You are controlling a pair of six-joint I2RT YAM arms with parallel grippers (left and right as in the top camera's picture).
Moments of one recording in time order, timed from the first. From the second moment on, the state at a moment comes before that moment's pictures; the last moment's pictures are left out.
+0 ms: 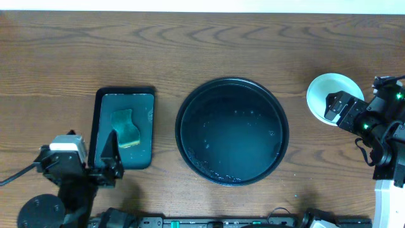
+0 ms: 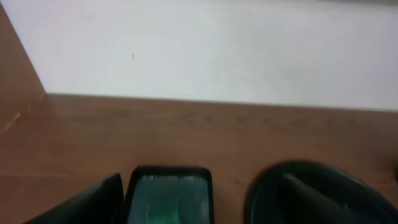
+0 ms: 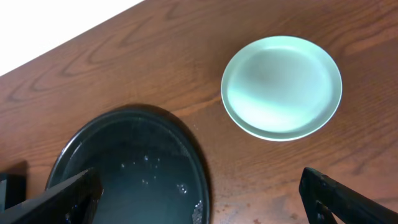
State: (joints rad) left arm -0.29 0.40 1.02 -0.83 -0.23 -0.13; right arm -0.30 1.01 1.16 -0.94 -0.24 0.22
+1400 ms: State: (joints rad) left arm 0.07 0.01 0.01 0.07 -0.04 -0.30; right arm -0.30 1.01 1.16 -0.94 -0.24 0.22
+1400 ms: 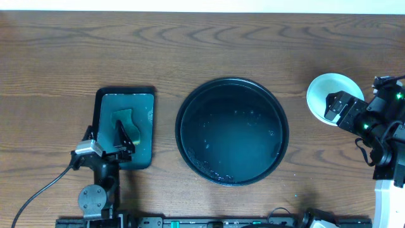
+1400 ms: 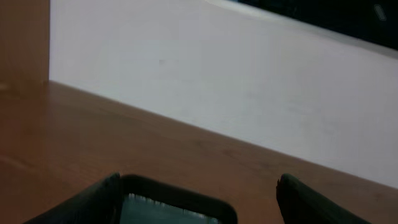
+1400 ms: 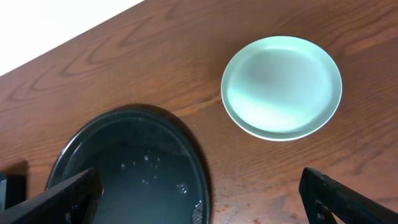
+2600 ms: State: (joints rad) left arm 0.07 0.01 0.01 -0.11 -0.03 -0.31; right arm -0.30 1.01 1.16 -0.94 -0.24 0.22
